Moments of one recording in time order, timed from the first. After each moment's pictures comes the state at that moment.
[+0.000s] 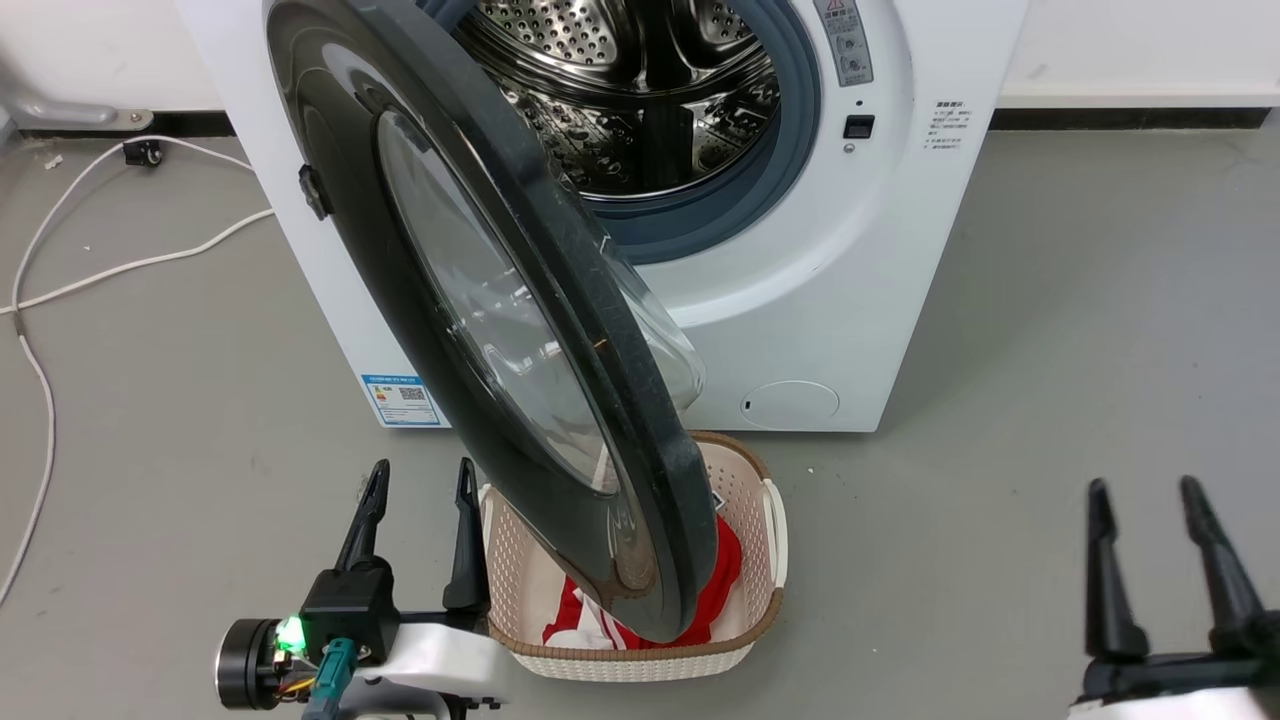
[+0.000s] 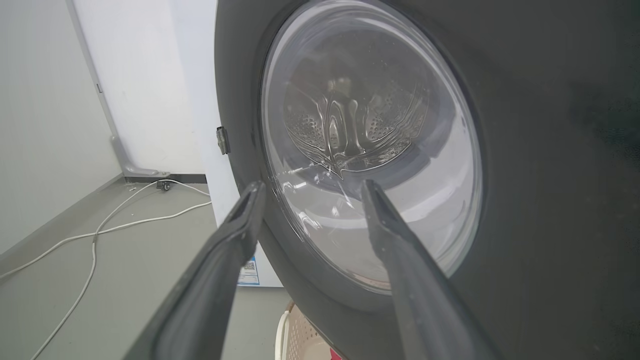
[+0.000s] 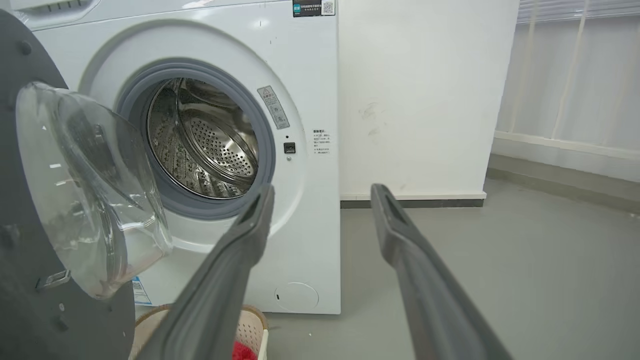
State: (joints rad) left arm -0.03 0.05 -0.14 0.10 -0.09 0.11 -0.26; right arm 0.15 -0.06 -0.11 -0.13 0.15 0.13 -0.26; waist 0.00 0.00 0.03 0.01
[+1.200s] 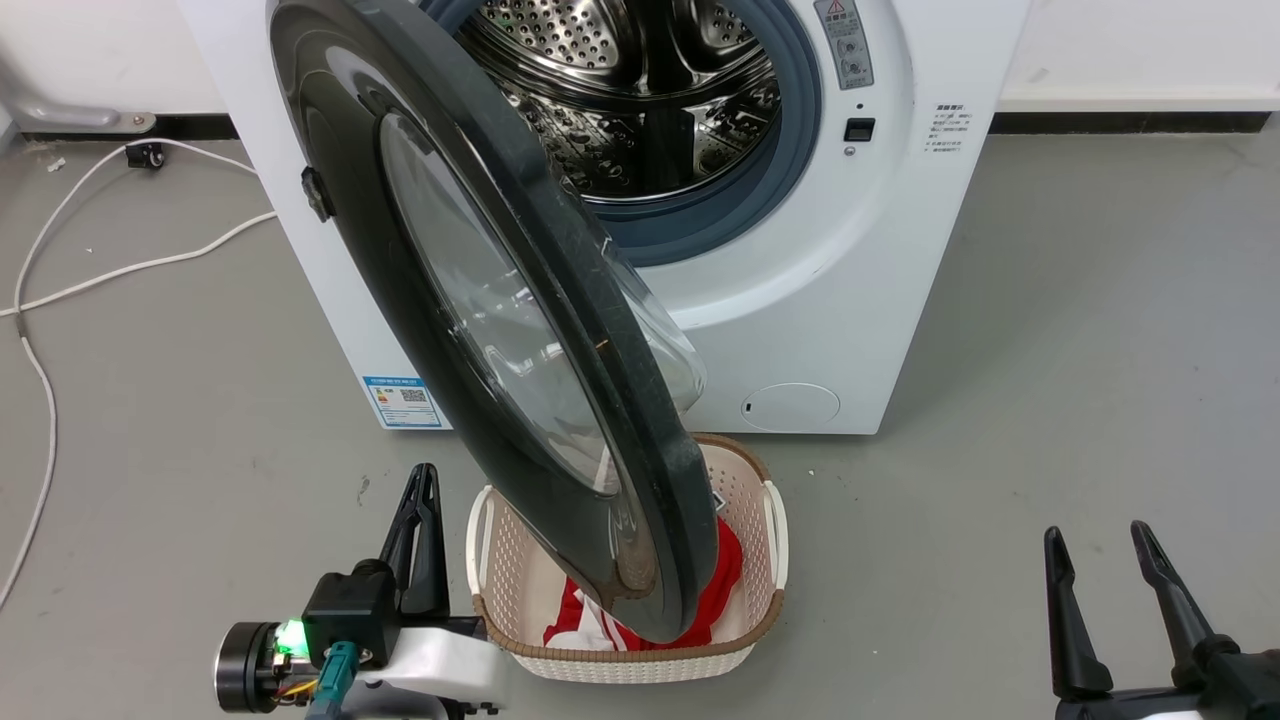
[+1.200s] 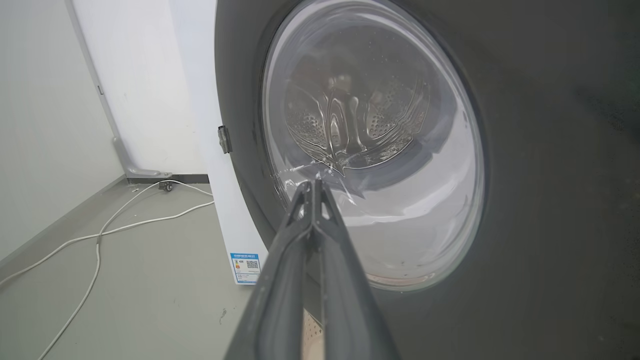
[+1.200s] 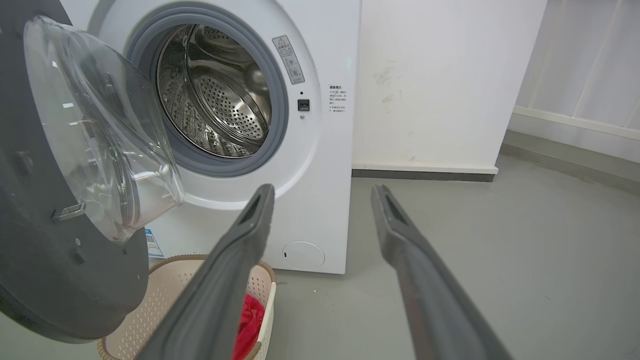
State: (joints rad) left arm -0.03 0.05 -0.13 0.11 -0.07 0.10 -0.26; right arm 0.19 -0.05 -0.07 -0.09 0.05 0.13 -0.25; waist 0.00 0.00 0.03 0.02
